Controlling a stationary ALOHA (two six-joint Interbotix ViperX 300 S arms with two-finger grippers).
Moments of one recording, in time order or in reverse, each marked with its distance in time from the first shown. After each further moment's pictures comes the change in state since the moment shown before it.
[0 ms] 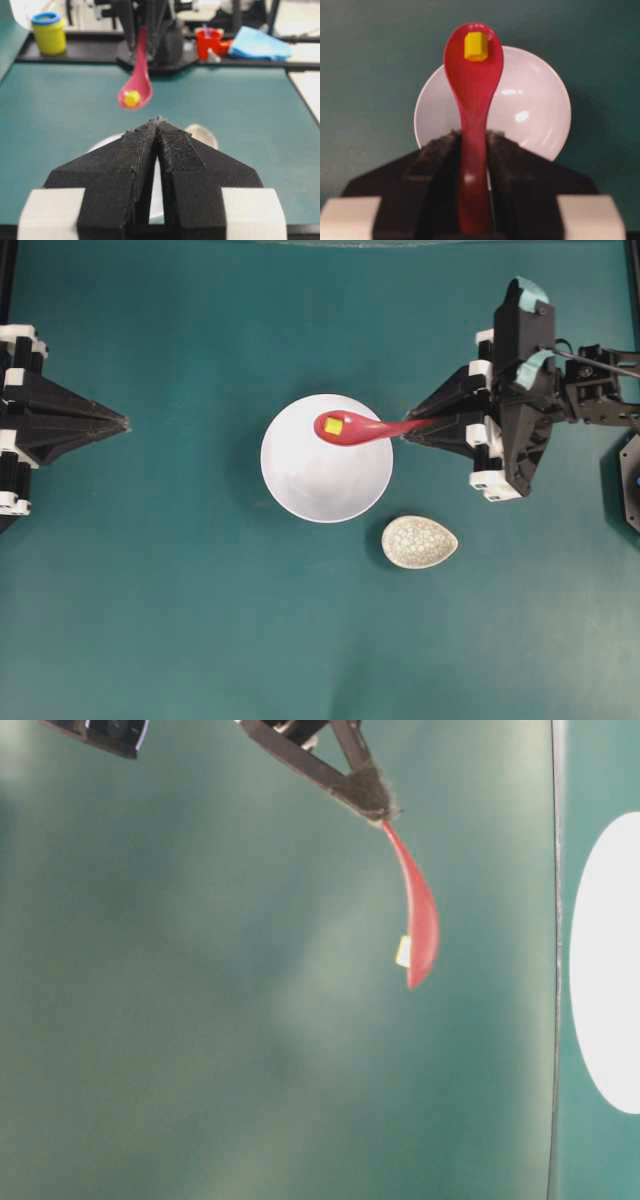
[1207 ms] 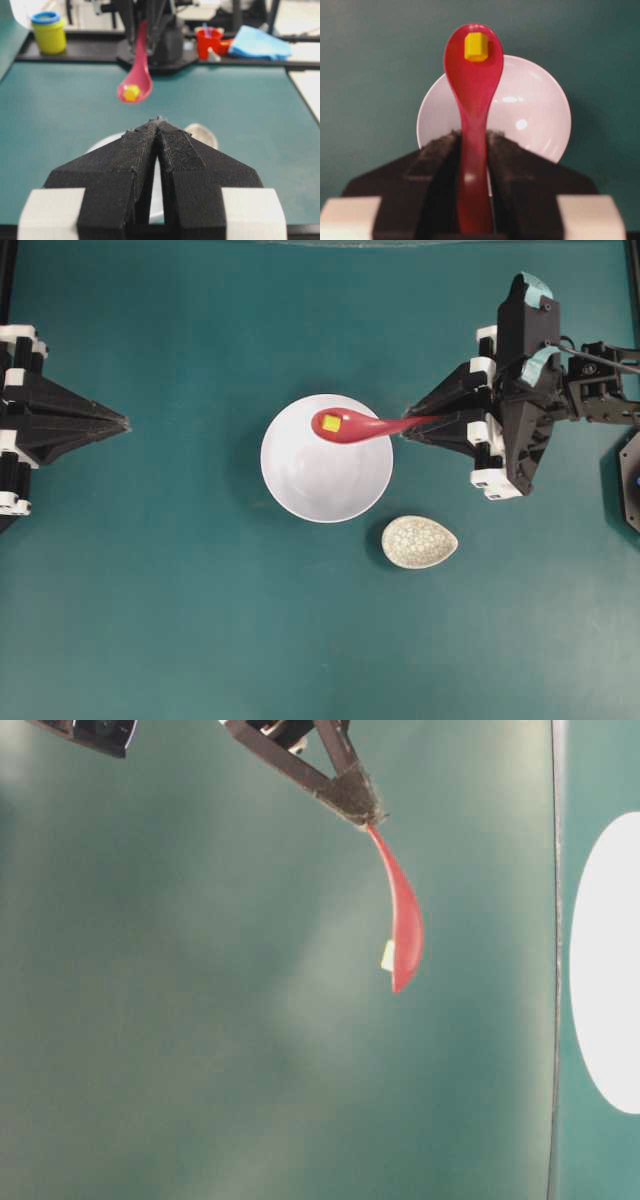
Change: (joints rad) left arm 0.000 0.000 0.000 0.002 0.005 0.000; right arm 0.000 -0.002 -0.009 0.000 0.002 0.000
